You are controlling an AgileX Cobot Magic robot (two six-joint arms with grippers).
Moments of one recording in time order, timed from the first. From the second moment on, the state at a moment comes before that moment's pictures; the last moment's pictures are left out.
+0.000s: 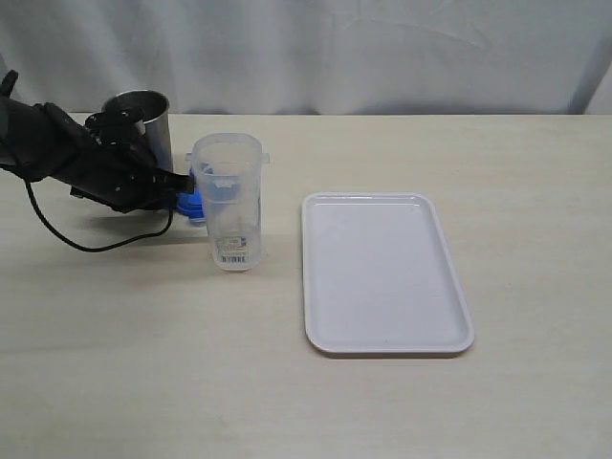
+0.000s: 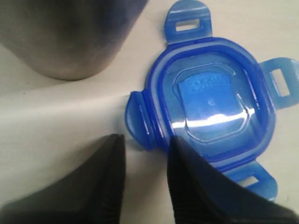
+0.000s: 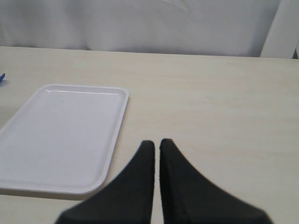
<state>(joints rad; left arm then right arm) -0.15 2.20 -1.32 -0.79 0.30 0.66 0.05 0.00 0.00 -0.03 0.34 -0.01</state>
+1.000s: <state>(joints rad) -0.17 2.21 -1.34 -0.90 0.23 0.66 0.05 0.00 0.00 -0.03 0.34 -0.01</state>
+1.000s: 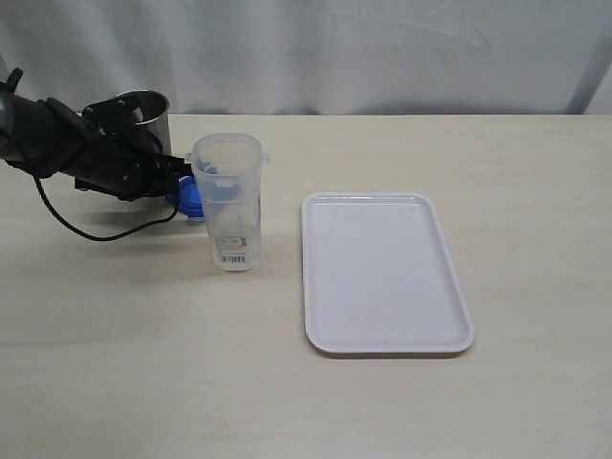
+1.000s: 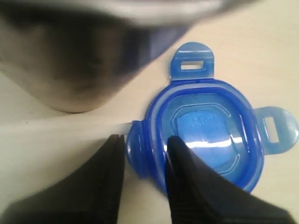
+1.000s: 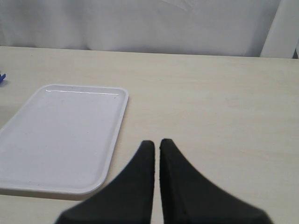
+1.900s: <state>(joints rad) -0.17 1.84 -1.35 -0.39 0.44 0.42 0.05 0.00 0.00 -0.03 0.34 -0.01</state>
